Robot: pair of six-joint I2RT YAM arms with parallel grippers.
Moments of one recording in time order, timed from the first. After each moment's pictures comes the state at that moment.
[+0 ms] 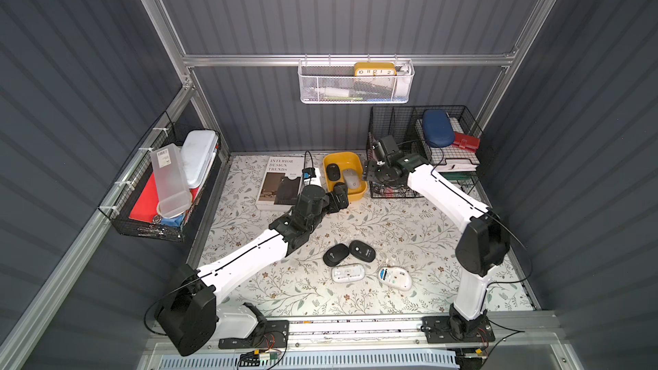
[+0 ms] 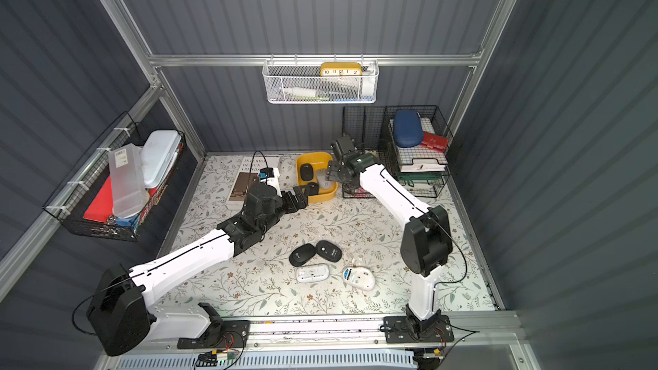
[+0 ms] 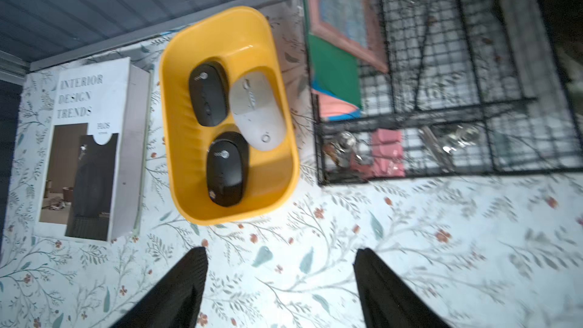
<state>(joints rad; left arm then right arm) -0.72 1.36 0.93 0.04 -0.18 -0.62 0.49 1.83 1.67 -0.76 0.14 0.60</state>
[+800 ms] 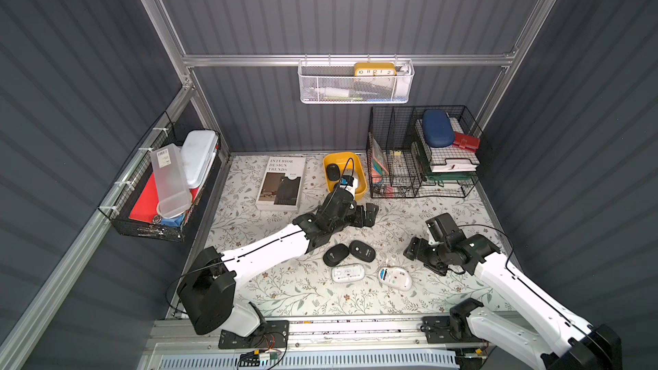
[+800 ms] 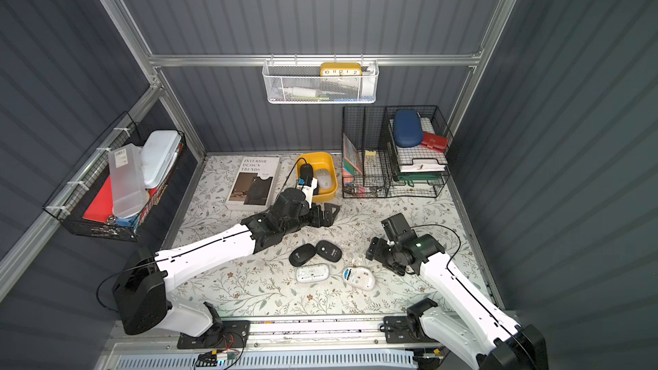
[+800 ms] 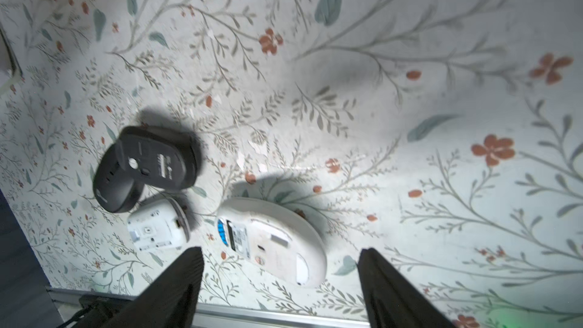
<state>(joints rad) -0.88 1.49 1.06 -0.06 -0.04 -0.53 0.42 0.91 0.64 -0.91 -0.16 0.86</state>
